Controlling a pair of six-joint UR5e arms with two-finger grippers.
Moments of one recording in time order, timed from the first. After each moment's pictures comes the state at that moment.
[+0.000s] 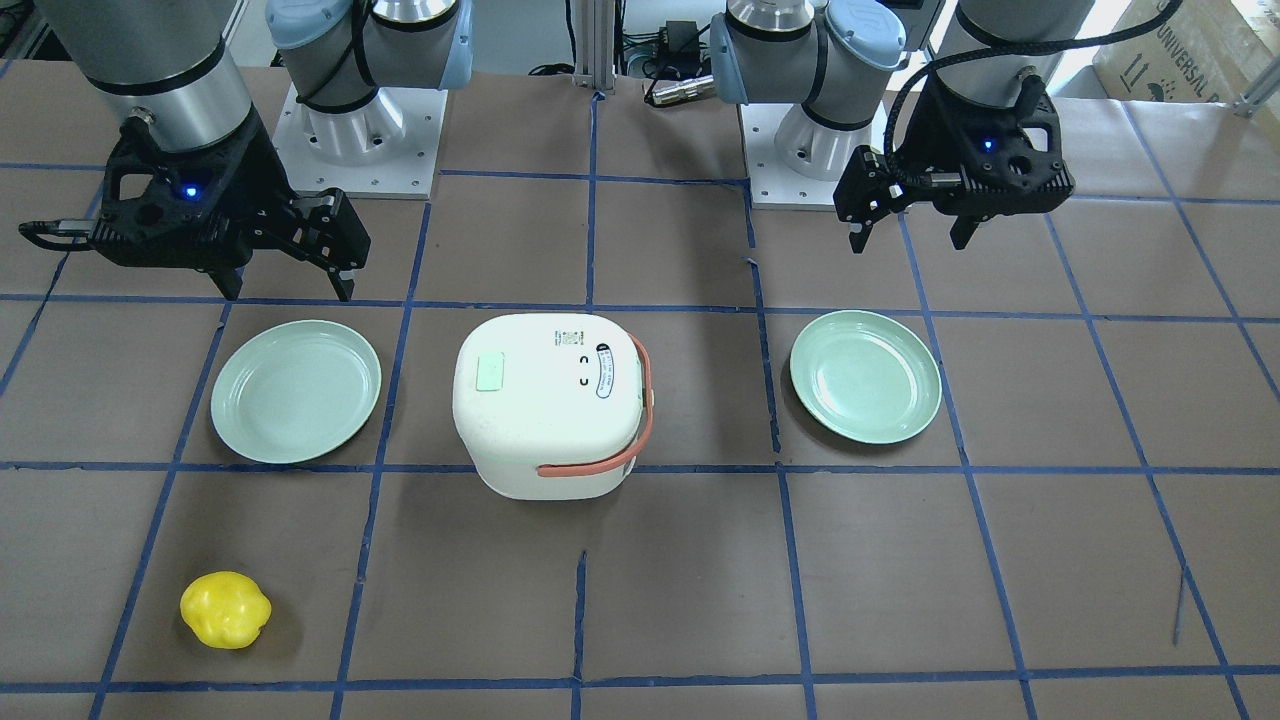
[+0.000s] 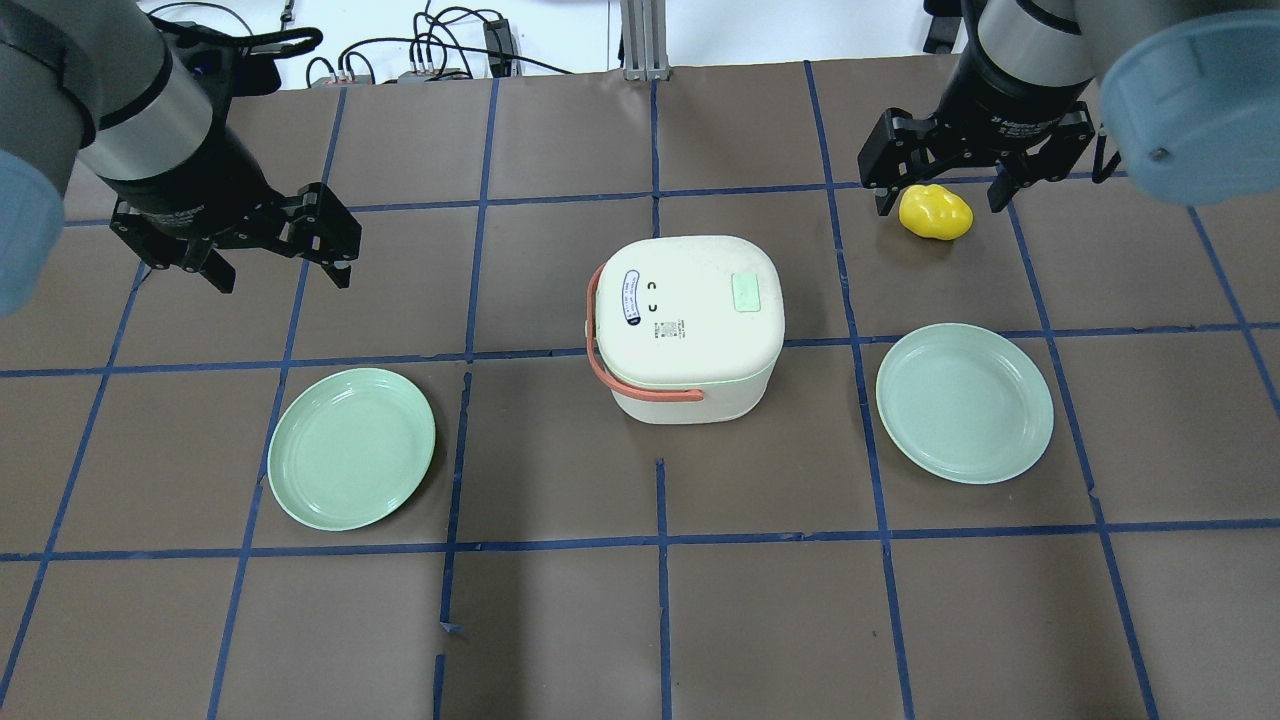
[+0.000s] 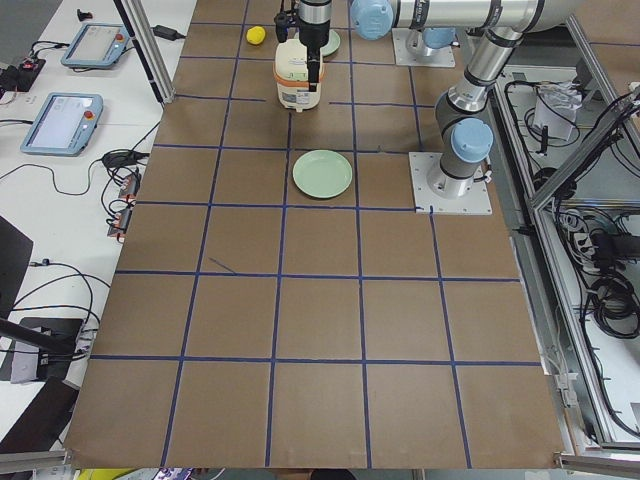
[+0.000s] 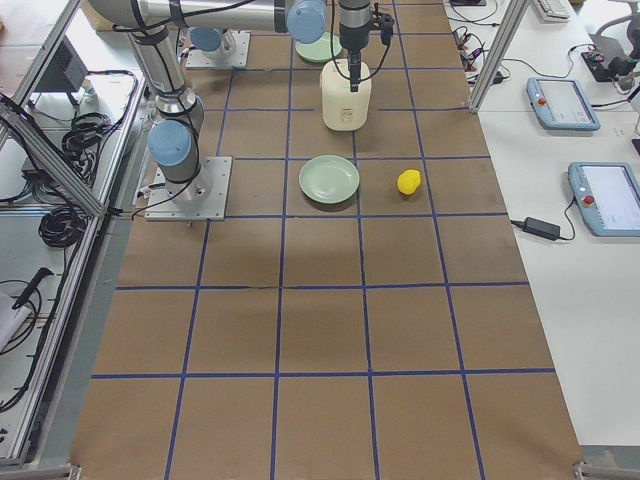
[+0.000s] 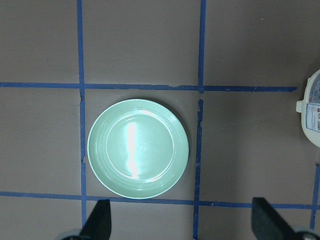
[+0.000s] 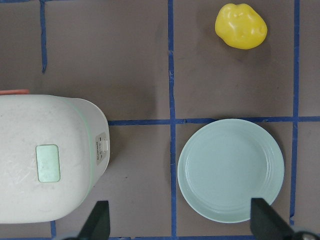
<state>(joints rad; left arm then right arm) -1.51 -1.48 -1.67 -1.53 1.62 0.03 1.56 -1.55 1.60 -1.70 -1.56 0.00</state>
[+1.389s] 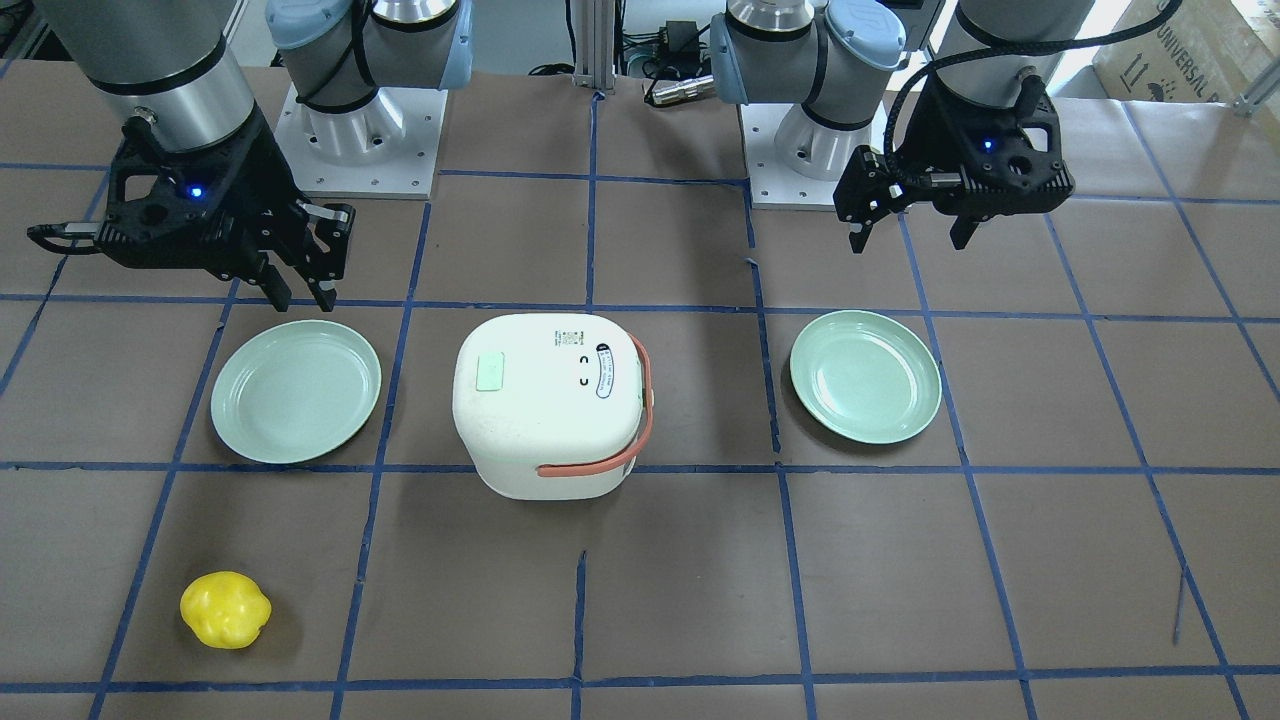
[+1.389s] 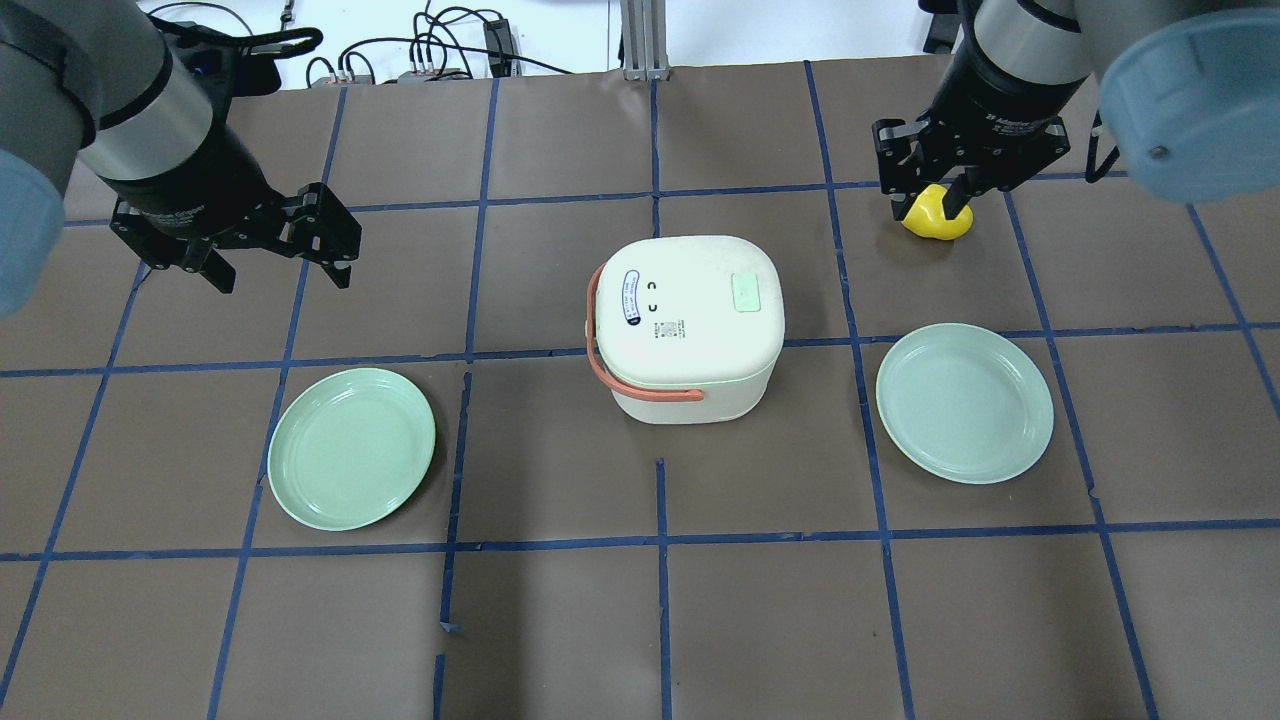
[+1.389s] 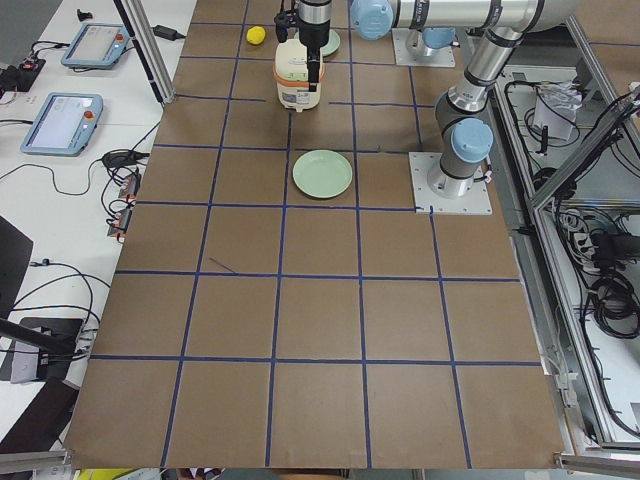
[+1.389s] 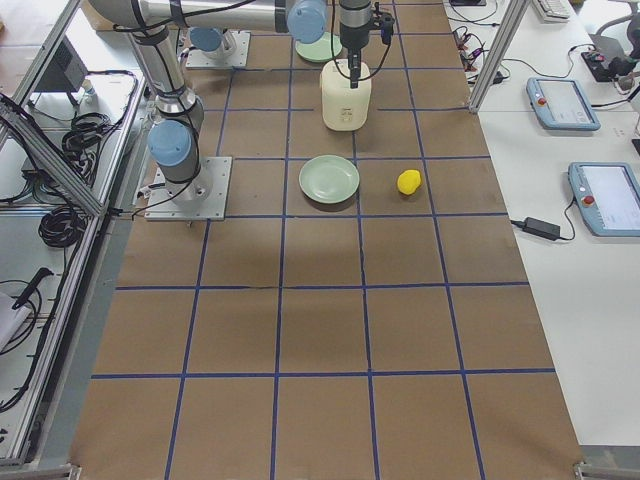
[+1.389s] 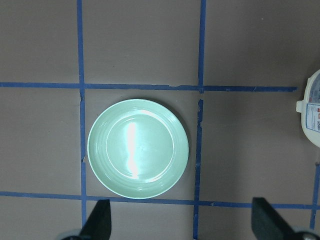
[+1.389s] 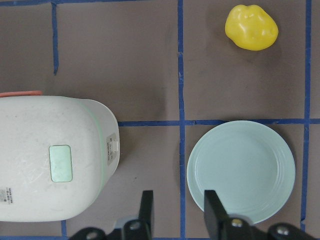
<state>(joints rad) -1.51 -1.48 -1.67 -1.53 1.62 0.03 1.56 -1.55 1.59 -1.70 -1.50 0.00</state>
